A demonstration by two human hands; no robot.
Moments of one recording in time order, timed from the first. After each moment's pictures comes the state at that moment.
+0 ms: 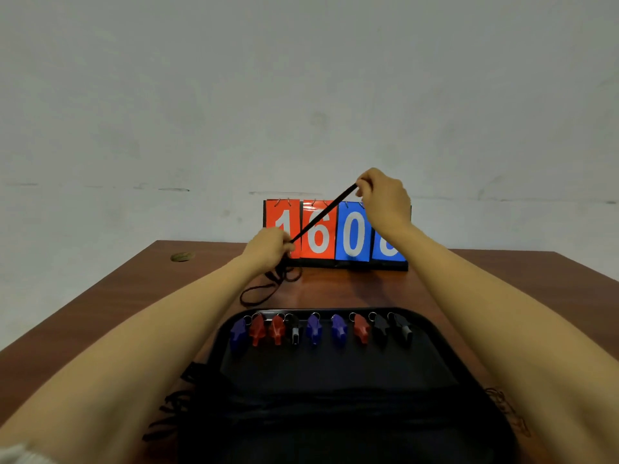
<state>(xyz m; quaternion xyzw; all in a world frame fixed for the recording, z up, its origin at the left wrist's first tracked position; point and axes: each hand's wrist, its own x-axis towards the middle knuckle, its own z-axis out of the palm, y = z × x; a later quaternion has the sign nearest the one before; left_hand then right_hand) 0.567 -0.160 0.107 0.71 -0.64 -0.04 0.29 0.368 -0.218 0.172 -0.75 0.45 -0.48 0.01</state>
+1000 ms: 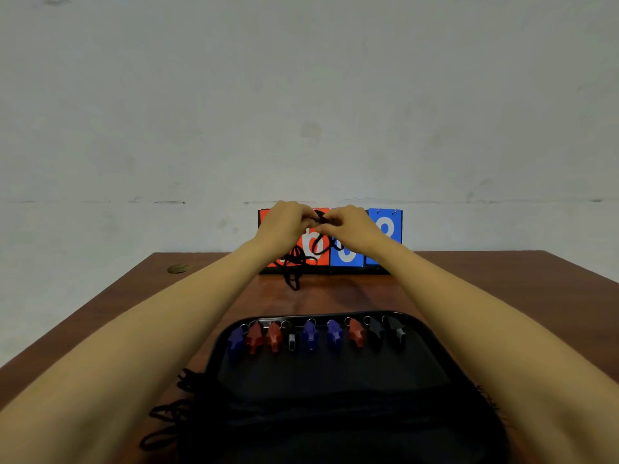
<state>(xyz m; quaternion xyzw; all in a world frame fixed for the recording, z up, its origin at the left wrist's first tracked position) 0.527 -0.146 0.160 0.60 -0.71 0.08 0.36 0.379 -0.198 0.157 -0.85 0.37 -0.32 0.18</state>
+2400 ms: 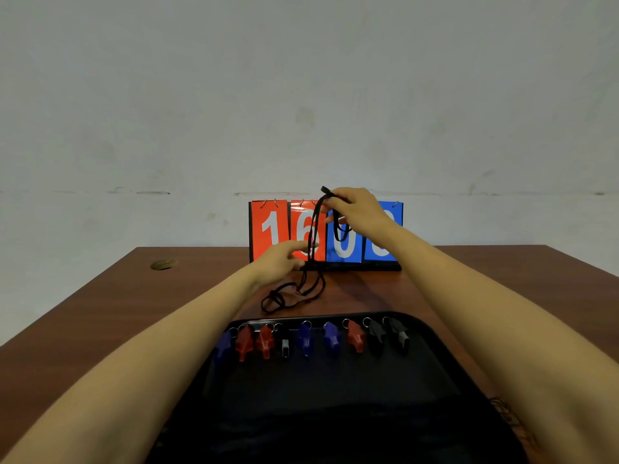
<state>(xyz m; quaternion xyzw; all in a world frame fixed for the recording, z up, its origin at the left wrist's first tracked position) 0.557 -0.185 0.082 0.60 -0.70 -0.21 0.32 0.378 -0.234 0.158 -0.80 0.34 -0.40 0.27</state>
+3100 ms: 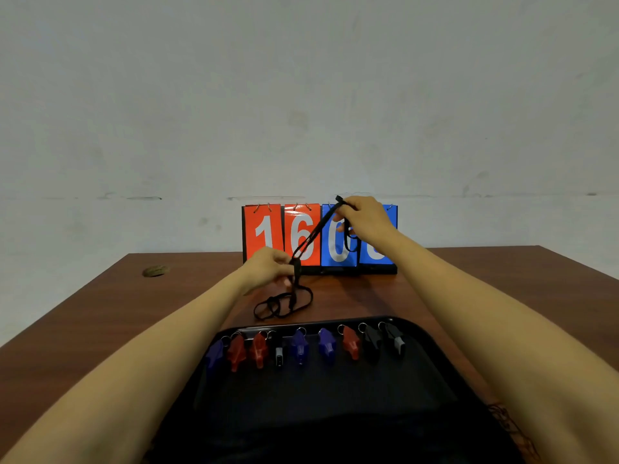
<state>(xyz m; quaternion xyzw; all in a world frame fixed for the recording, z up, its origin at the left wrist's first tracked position) 0.564 -0.189 0.079 0.61 -0.63 -0.30 0.37 0.364 -0.251 0.147 -0.76 0.41 -0.43 0.28</state>
